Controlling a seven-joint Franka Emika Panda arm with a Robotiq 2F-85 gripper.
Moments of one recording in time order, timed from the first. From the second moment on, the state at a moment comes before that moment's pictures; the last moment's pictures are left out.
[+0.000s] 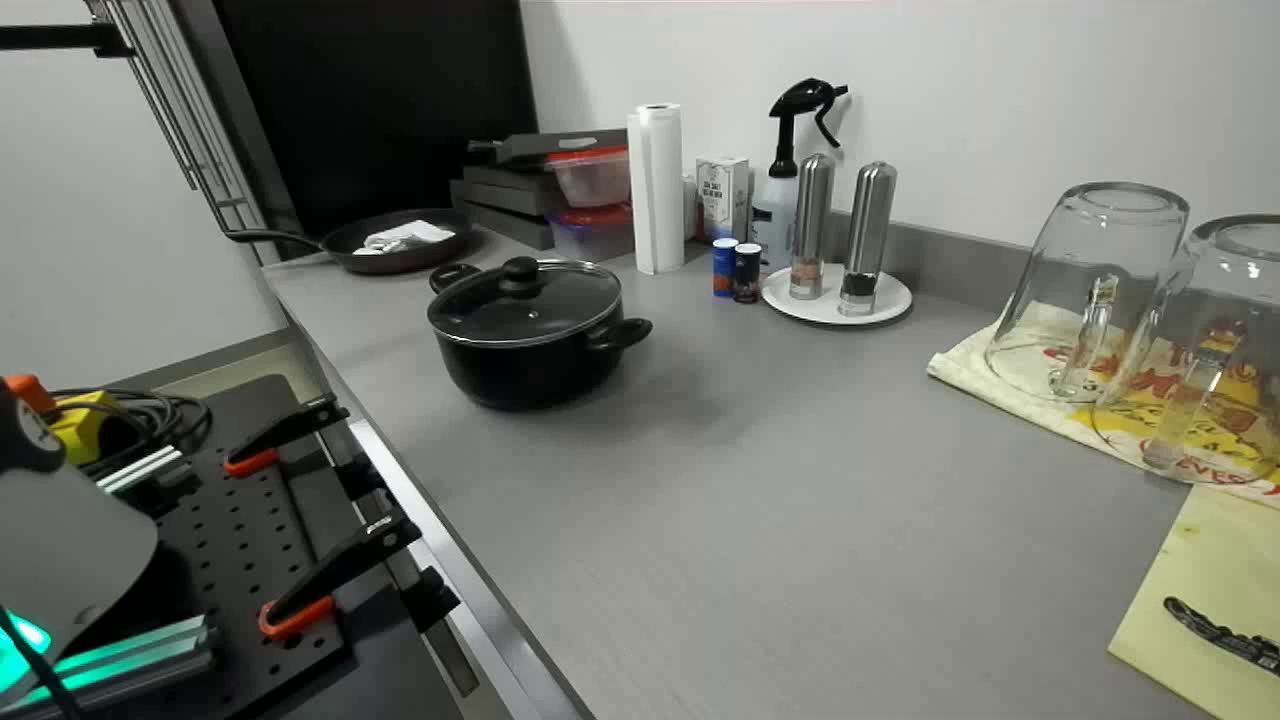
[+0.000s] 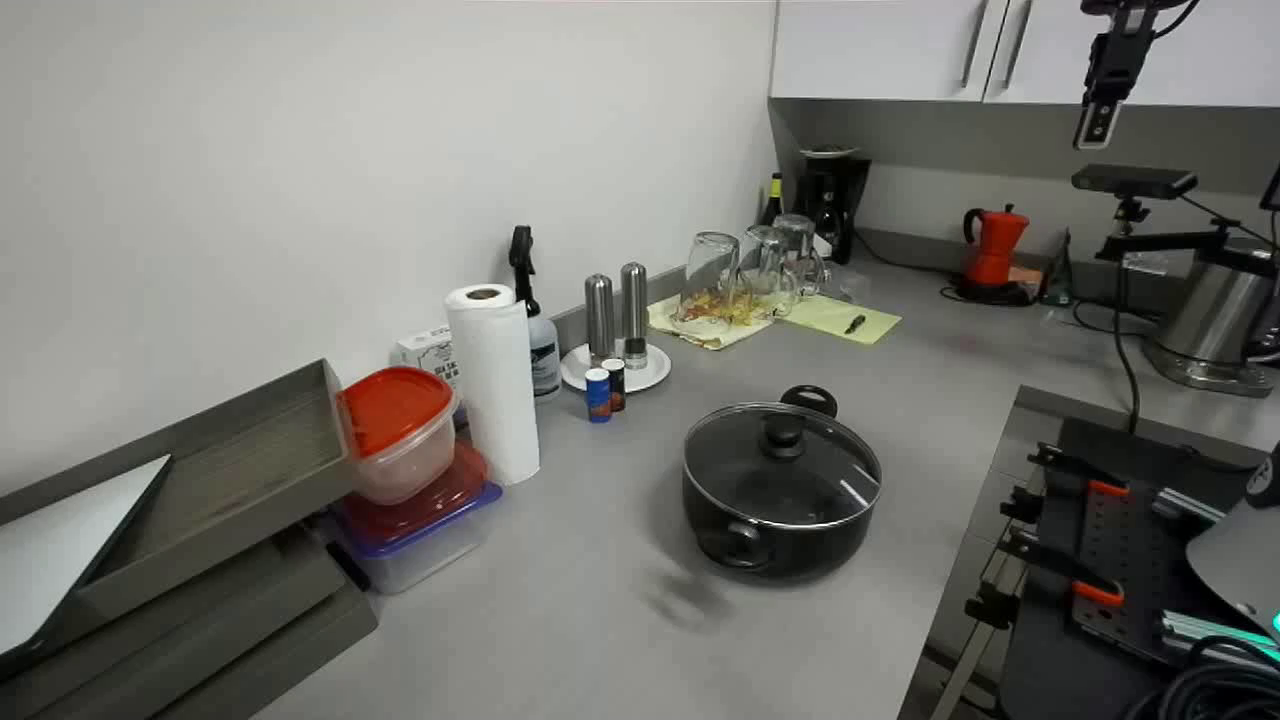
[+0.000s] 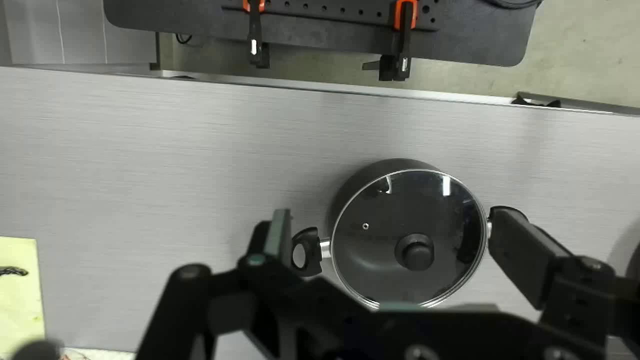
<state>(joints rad) 0.00 -0.88 -0.08 -2.53 -0.03 1.63 -0.12</state>
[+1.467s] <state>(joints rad) 0.10 -0.66 0.00 -2.61 -0.03 2.00 -0.13</state>
